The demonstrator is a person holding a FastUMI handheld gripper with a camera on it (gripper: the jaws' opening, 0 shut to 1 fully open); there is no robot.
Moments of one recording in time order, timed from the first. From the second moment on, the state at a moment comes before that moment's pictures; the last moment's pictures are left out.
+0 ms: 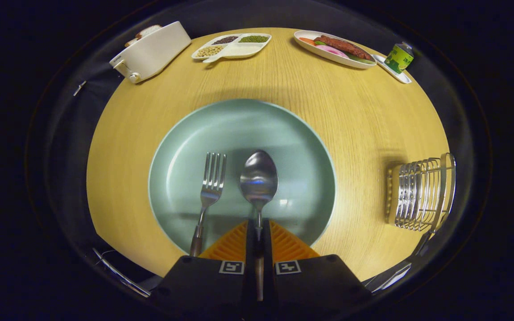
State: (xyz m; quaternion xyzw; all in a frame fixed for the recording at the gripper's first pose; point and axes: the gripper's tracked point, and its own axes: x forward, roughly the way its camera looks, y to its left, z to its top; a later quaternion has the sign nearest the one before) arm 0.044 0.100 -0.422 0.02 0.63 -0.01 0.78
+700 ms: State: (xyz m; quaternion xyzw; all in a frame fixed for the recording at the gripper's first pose) arm 0.046 0.053 -0.329 0.11 0.58 0.02 0.81
